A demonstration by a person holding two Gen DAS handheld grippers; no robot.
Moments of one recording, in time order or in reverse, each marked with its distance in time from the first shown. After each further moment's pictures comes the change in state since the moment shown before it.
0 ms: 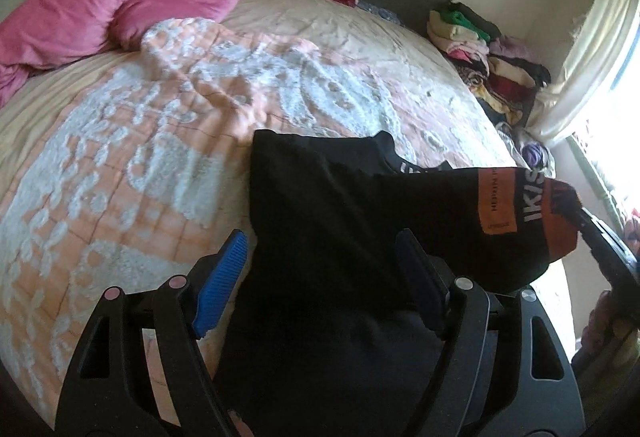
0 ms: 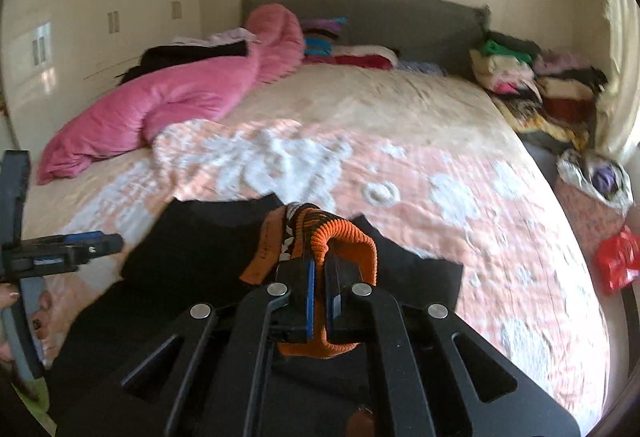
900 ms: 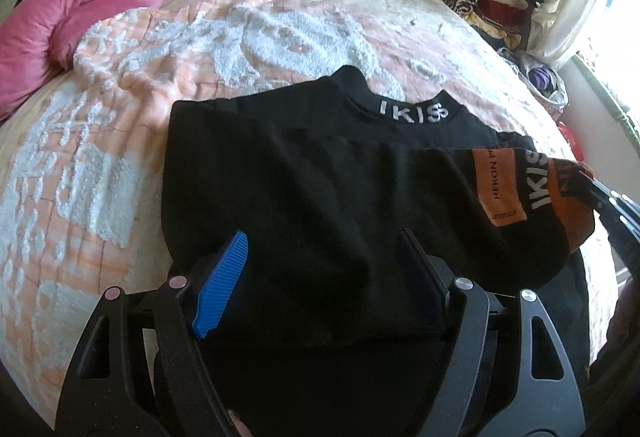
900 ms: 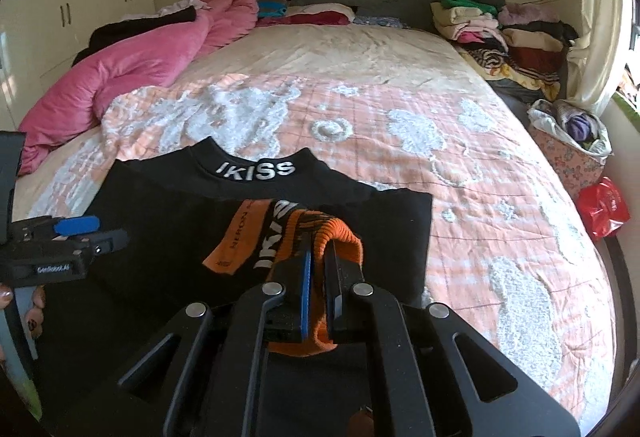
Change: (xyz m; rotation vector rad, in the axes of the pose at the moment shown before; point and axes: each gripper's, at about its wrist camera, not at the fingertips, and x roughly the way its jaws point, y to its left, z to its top) left arm 0.075 -0.050 -0.008 0.204 0.159 0.061; right arm 0.034 -0.022 -0.039 0.076 0.123 -0.129
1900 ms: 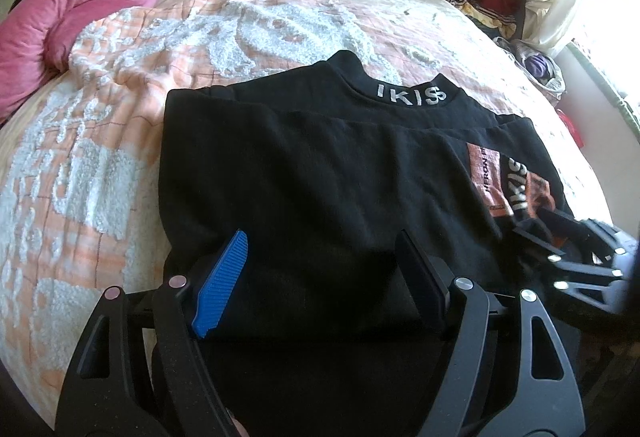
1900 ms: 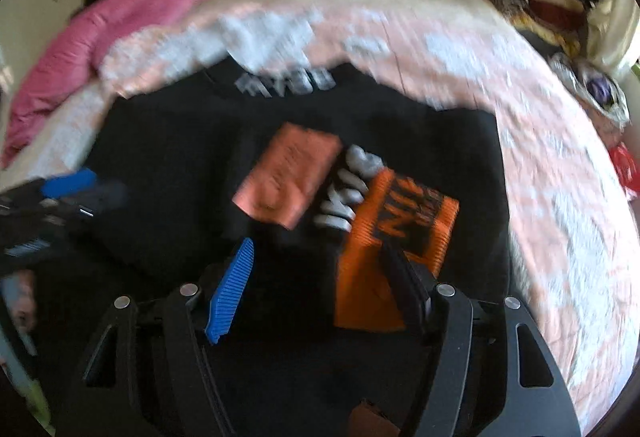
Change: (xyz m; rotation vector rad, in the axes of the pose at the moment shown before) left arm 0.003 -0.002 -0.010 0.029 0.010 -0.004; right arm 0.052 0.030 -0.031 0.027 0.234 0.056
